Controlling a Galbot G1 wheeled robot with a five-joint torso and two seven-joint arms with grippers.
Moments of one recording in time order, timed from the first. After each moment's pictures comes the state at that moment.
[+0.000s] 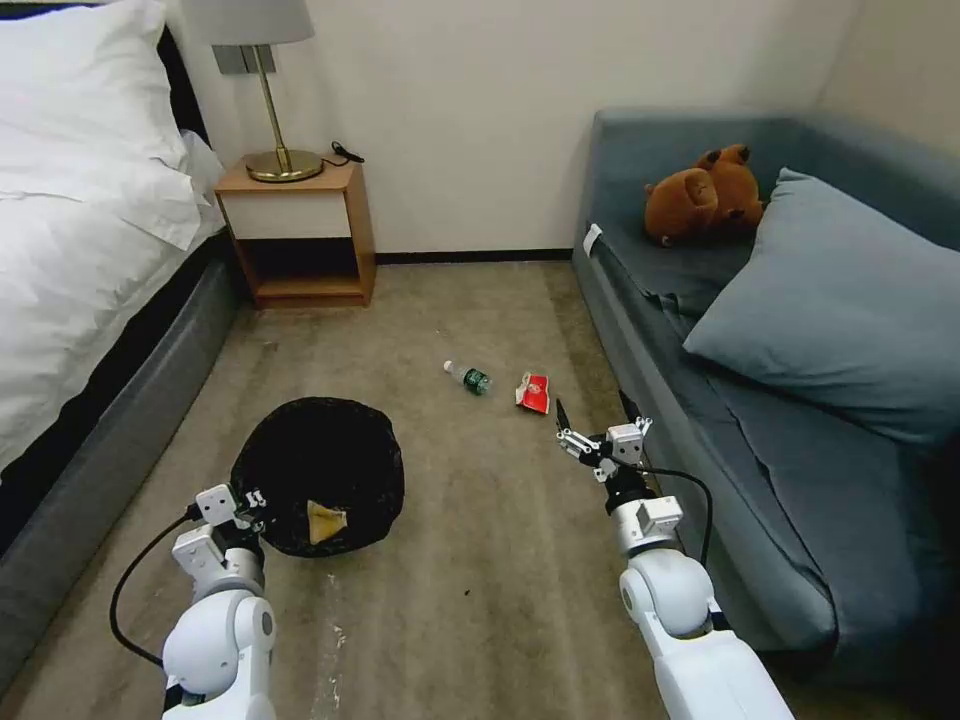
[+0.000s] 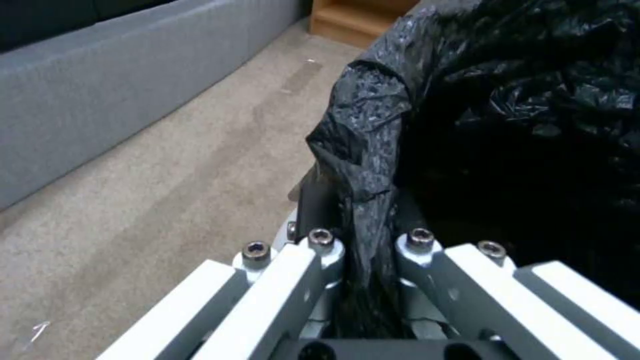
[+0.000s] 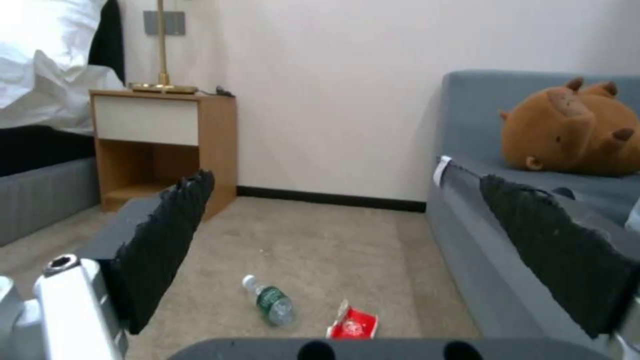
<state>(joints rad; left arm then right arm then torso) 1.34 -1.61 -0.81 -1.90 -0.22 0.33 -0.14 -1.20 1.37 0.35 1.72 0.11 0.20 0.03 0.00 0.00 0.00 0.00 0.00</state>
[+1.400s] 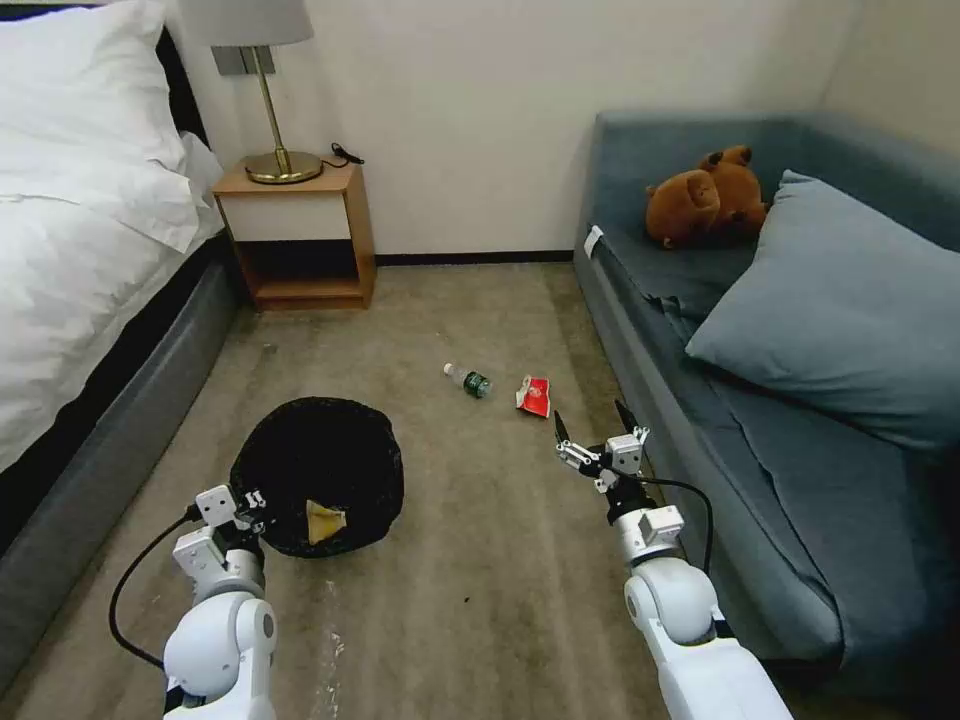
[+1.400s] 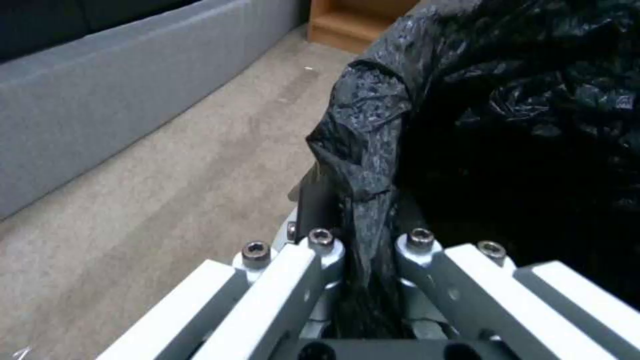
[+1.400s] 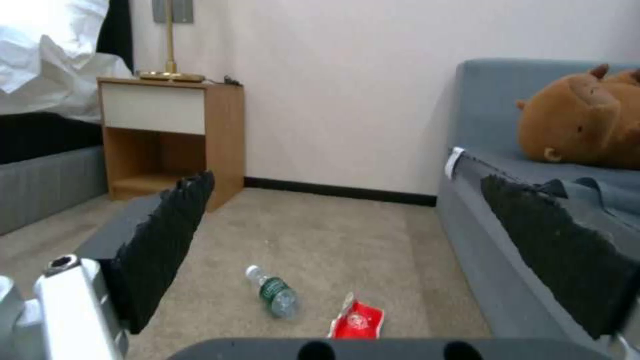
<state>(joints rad) 1.35 -1.61 -0.80 -1.90 -0.20 0.32 -0.14 -1.21 1.38 0.37 1.68 0.11 0.23 -0.03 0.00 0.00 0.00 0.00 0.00</state>
